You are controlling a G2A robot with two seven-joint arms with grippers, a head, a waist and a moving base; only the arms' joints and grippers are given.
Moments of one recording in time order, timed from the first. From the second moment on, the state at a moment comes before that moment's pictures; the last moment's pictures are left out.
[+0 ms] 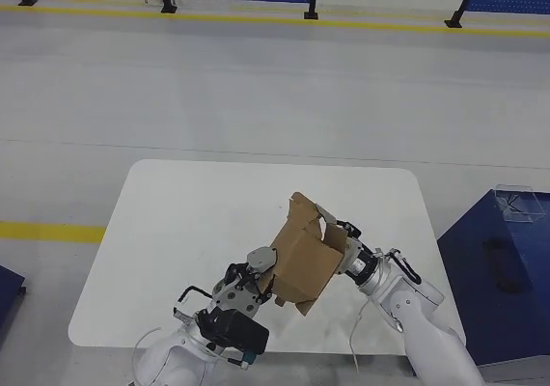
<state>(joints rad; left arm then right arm) 1.44 -1.17 -1.01 -1.98 1.99 0.13 0.37 -1.29 -1.20 1.30 -1.69 1.26 0.40 0.52</state>
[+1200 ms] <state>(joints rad) 1.20 -1.20 -1.15 -1.72 -0.20 -0.27 -0.83 -1.45 -1.11 1.77 -1.97 1.14 0.40 0.94</state>
